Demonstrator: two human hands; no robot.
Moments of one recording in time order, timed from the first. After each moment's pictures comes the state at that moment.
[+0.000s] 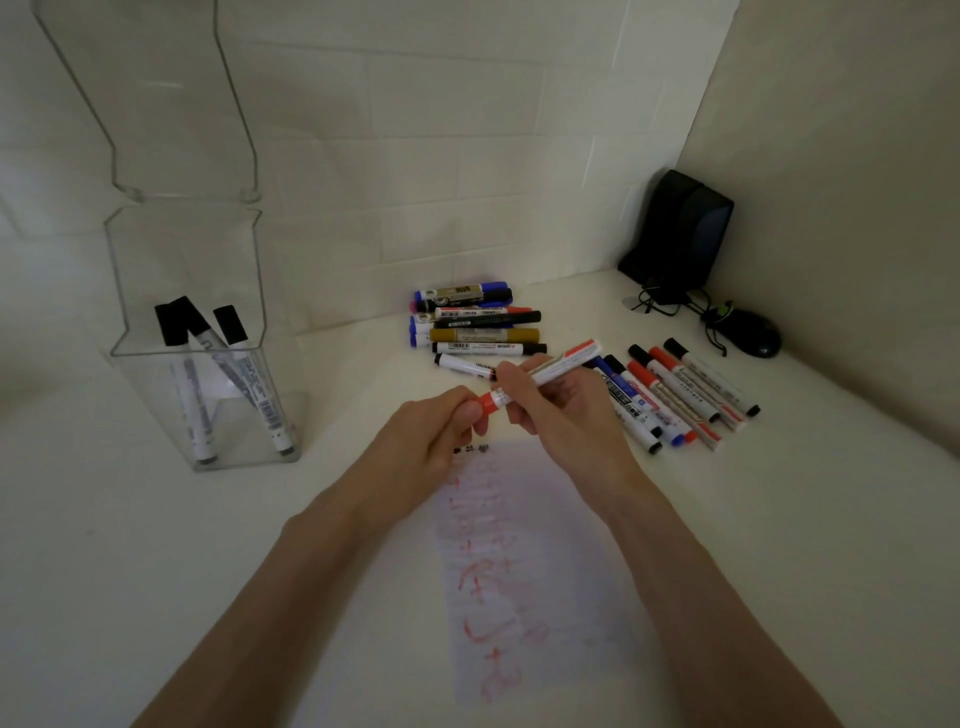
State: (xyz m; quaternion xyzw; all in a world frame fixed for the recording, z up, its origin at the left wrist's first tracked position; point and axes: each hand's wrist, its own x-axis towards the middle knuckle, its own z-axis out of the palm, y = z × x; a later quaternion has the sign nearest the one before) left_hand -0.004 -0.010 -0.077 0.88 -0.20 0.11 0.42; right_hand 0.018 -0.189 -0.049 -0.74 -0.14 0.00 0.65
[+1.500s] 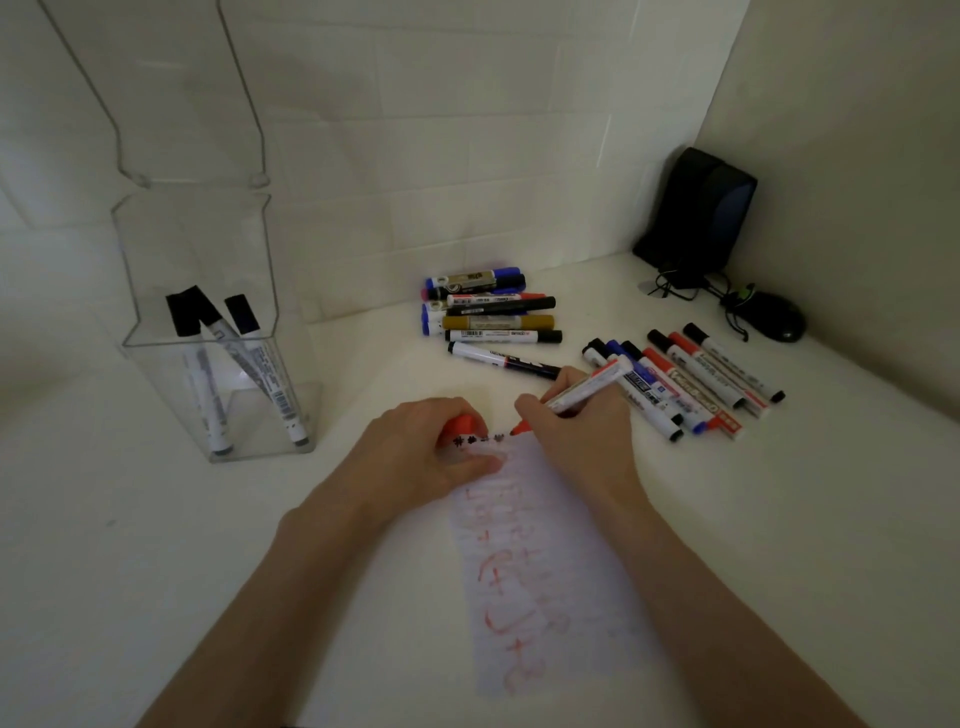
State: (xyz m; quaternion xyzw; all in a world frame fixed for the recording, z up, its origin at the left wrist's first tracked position) left_hand -0.009 0.005 -0.079 0.96 -0.12 0.00 0.27; right_hand 0.019 -0.181 -0.080 -0.83 0.01 -0.09 0.56
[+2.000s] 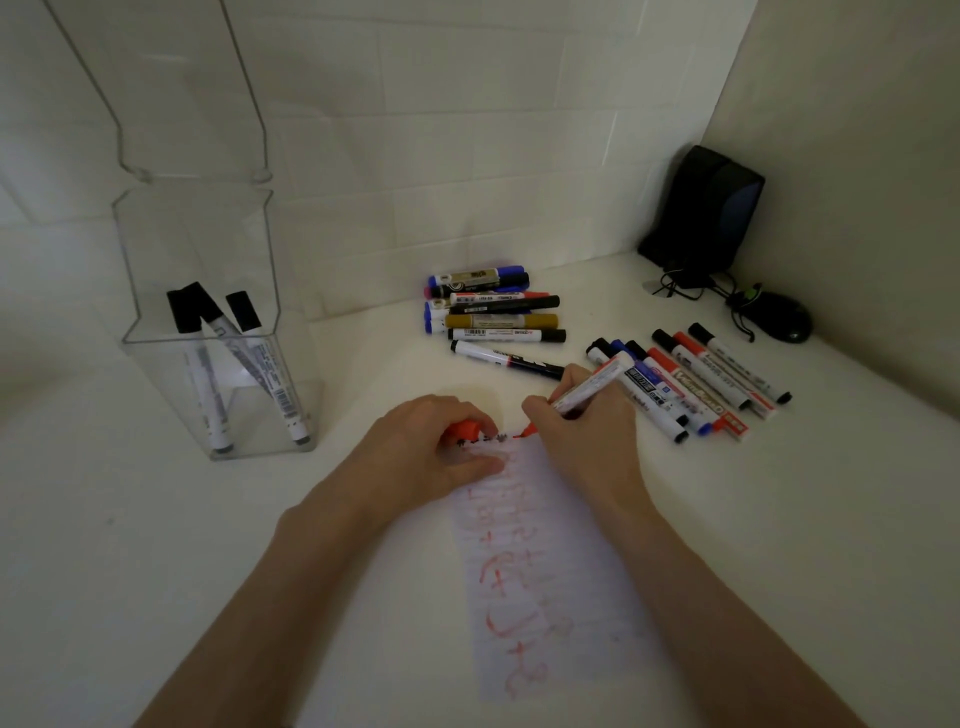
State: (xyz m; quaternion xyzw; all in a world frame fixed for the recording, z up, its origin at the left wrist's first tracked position) left_hand -0.004 0.008 -0.087 0.95 -0.16 0.02 0.28; right_hand 0.021 -0.182 -0.083 -0.83 -0.01 -0.11 0.55
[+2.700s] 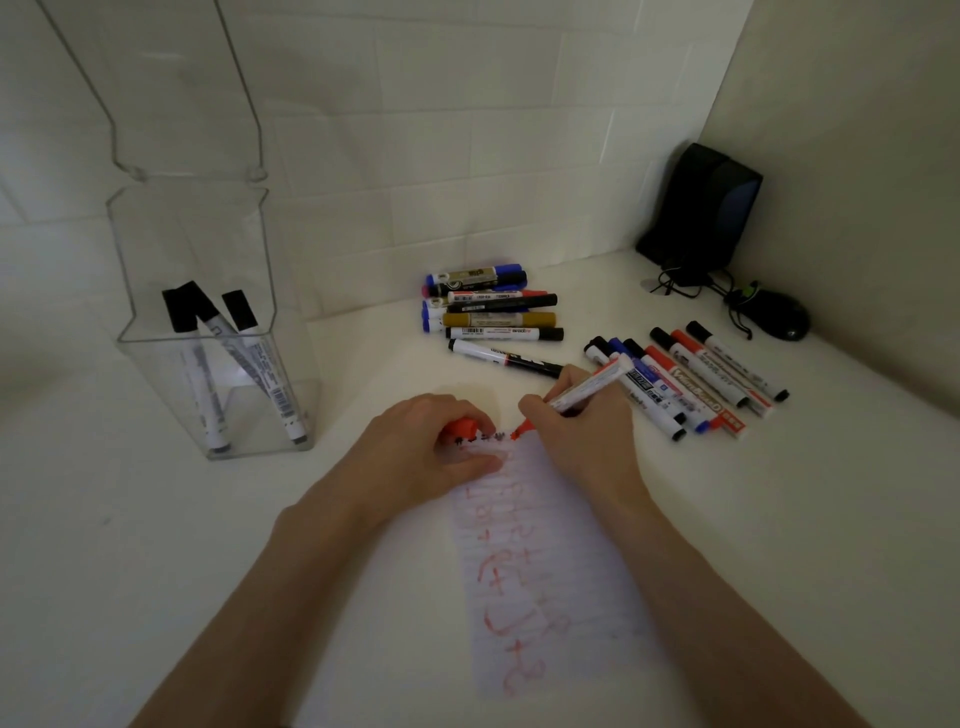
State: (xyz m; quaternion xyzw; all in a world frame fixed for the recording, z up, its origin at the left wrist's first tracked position) left_hand -0.006 0.008 -0.086 0.95 -0.15 0.02 0.27; right_hand 0.020 -0.183 -0.082 -0.82 0.00 -0.09 0.57
